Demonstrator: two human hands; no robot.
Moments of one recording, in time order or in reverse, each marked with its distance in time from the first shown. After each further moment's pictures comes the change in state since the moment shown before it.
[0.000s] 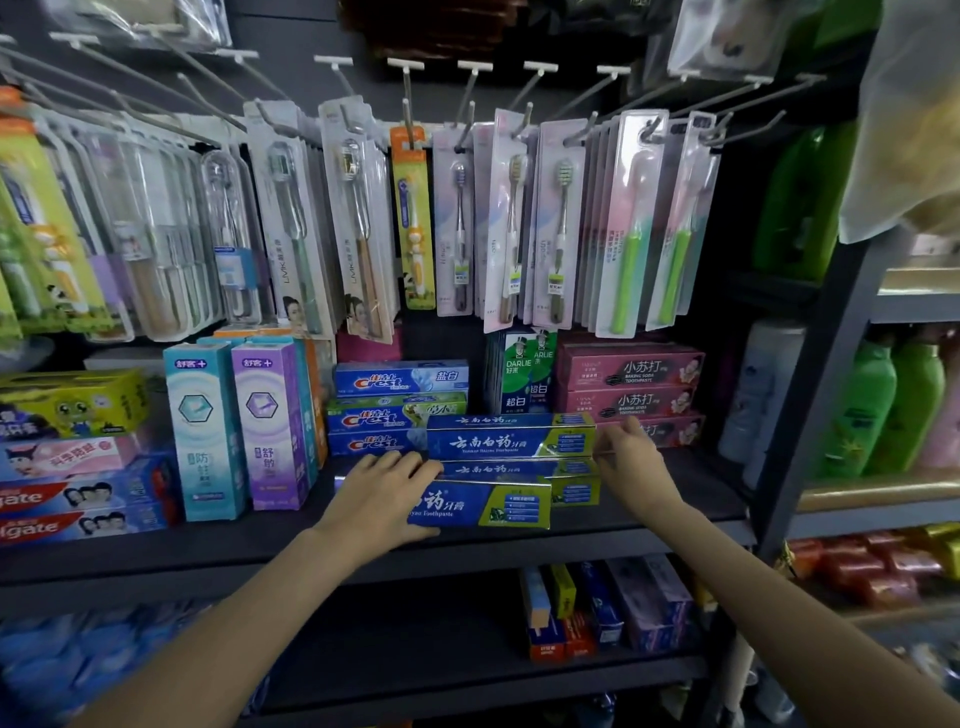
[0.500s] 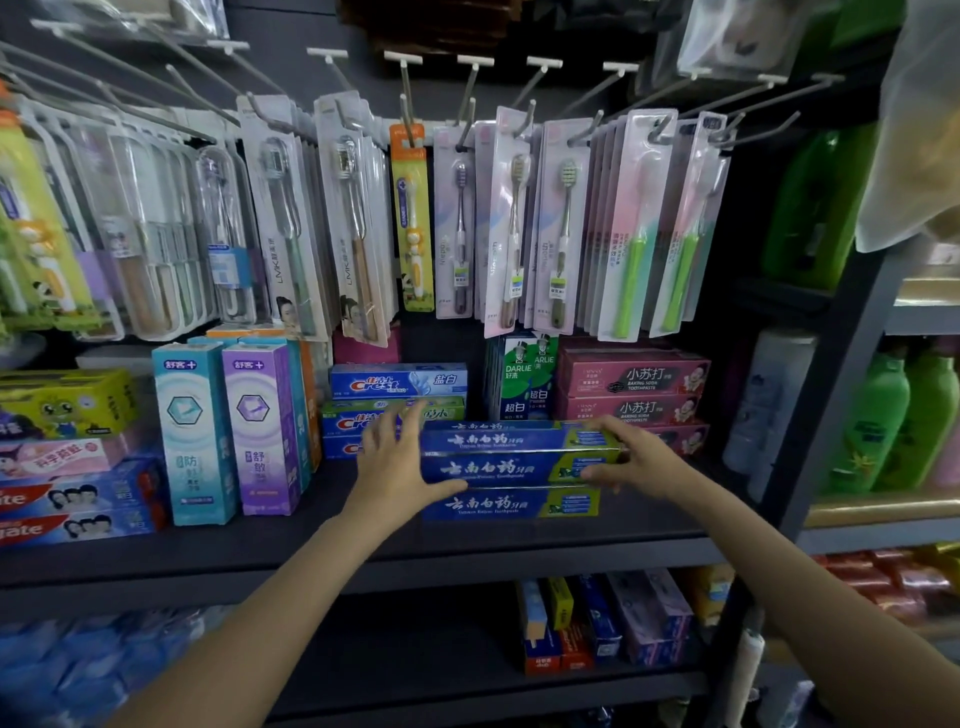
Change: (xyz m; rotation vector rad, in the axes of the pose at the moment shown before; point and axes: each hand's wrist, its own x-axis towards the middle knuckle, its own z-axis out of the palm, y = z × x) left_hand 0.040 0.013 -0.014 -0.532 -0.035 -0.556; right_hand 0.019 0.006 -0.035 0.444 -0.468 -0.105
